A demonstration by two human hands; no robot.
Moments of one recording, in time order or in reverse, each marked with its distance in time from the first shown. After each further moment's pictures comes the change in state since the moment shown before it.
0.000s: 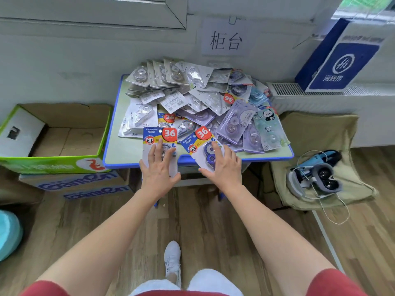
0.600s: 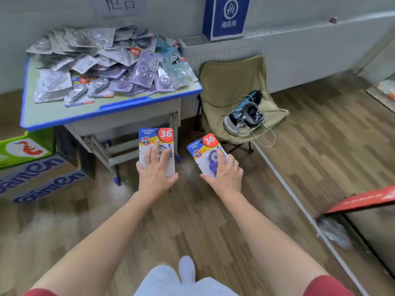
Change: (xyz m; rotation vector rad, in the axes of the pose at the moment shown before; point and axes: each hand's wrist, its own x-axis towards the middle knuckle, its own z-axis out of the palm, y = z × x) left_hand -0.243 0.172 0.074 0.020 -0.076 0.264; right_hand -0.329 0.165 -0.022 0.023 -0.025 0.467
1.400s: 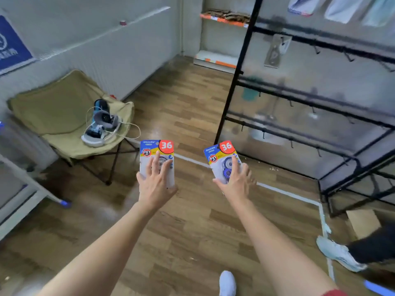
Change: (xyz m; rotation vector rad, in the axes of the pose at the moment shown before) left_hand -0.239 0.344 0.071 0.004 -0.199 0.772; right_hand -0.349 0.349 -0.086 0.107 0.318 0.914
